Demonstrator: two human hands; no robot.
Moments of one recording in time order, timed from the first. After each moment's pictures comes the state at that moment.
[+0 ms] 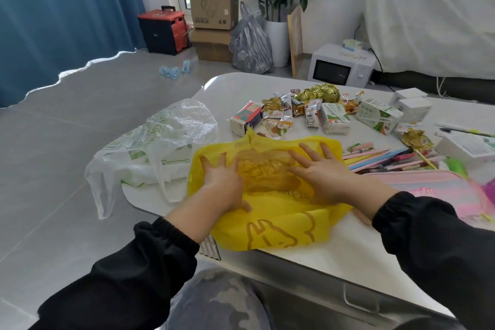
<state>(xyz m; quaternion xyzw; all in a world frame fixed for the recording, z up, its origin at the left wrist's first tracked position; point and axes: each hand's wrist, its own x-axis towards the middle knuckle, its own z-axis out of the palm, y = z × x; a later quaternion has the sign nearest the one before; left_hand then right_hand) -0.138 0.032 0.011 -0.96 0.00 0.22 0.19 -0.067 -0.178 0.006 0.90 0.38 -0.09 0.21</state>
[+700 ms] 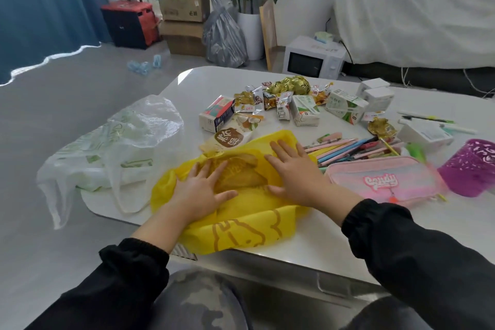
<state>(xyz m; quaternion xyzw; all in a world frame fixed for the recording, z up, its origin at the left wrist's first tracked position) -0.130 0.048 -0.053 -0.99 -0.01 0.11 -0.05 -0.076 -0.188 -0.019 0.95 0.32 0.01 0.06</state>
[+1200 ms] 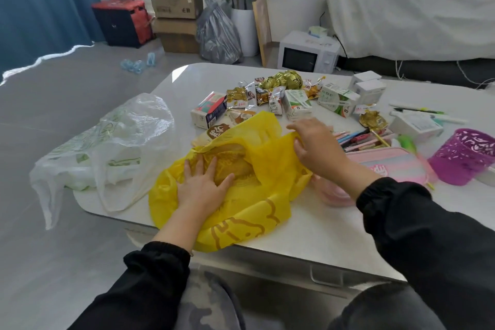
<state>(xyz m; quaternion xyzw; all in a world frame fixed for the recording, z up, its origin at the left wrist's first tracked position) -0.129 0.013 -0.065 -0.98 -0.14 0.06 -0.11 -0.054 -0.230 0.008 0.95 0.24 0.14 -0.16</state>
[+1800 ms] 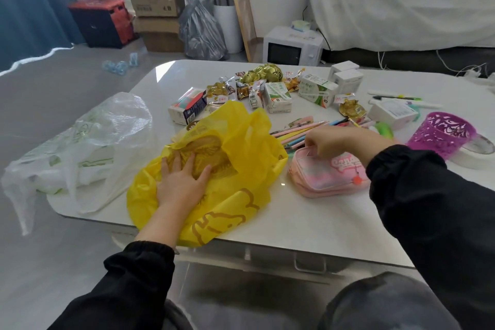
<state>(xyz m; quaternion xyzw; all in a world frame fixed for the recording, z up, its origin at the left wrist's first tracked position) -0.129 0.008 -0.069 -0.97 -0.18 0.02 -0.14 -0.048 -0.286 0.040 0.96 0.15 -0.24 0.04</state>
